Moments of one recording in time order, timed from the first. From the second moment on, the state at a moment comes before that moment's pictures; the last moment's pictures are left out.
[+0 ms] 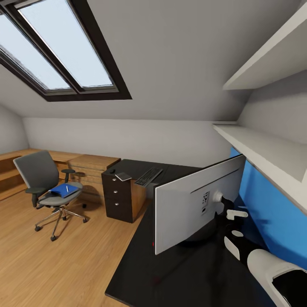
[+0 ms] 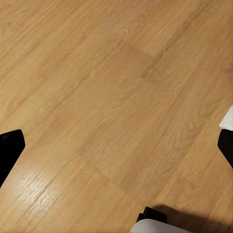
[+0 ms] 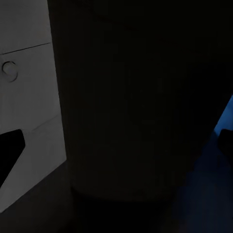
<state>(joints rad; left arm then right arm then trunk) 0.01 0.09 -0.24 -0.03 0.59 -0.70 0.02 -0.84 -0.17 0.39 -0.17 -0.44 -0.29 -0.24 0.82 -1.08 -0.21</state>
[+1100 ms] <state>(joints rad) 0.01 0.09 -0.24 -0.03 0.59 -0.70 0.02 -0.84 -0.17 0.39 -0.17 -0.44 -0.28 -0.23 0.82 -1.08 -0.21</state>
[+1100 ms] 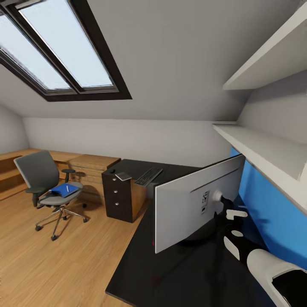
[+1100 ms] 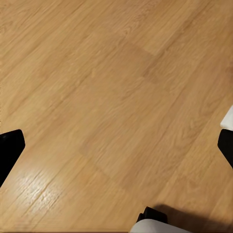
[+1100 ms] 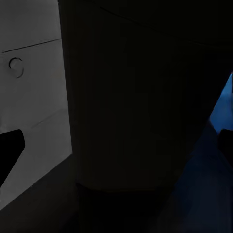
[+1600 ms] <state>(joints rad) 0.02 0.09 -0.24 -0.03 0.59 -0.70 0.02 -0.84 -0.17 0.39 -0.17 -0.44 -0.29 -0.23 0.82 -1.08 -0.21</state>
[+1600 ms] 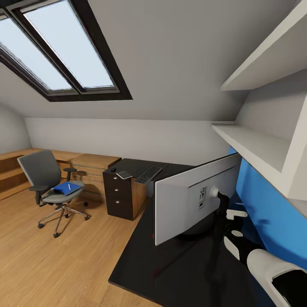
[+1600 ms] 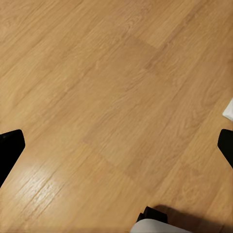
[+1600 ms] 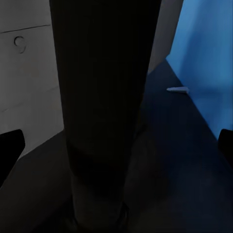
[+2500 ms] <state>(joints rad) 0.02 0.10 -0.24 -0.03 0.59 -0.70 0.03 -0.84 -0.17 0.39 -0.17 -0.44 -0.29 -0.24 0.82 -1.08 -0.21</state>
